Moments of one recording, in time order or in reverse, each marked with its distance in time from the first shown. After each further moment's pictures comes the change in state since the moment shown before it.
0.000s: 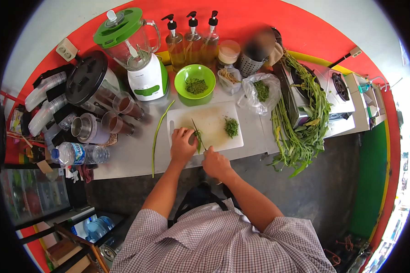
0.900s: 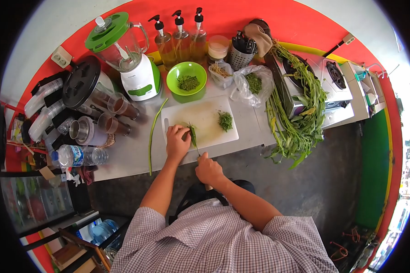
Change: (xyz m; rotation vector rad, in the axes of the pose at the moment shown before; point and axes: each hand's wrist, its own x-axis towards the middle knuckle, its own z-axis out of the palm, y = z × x) left_hand -0.006 -0.003 0.005 -0.031 0.020 -0.006; right_hand -0.031 -0.001 0.037 0.048 -0.015 0.047
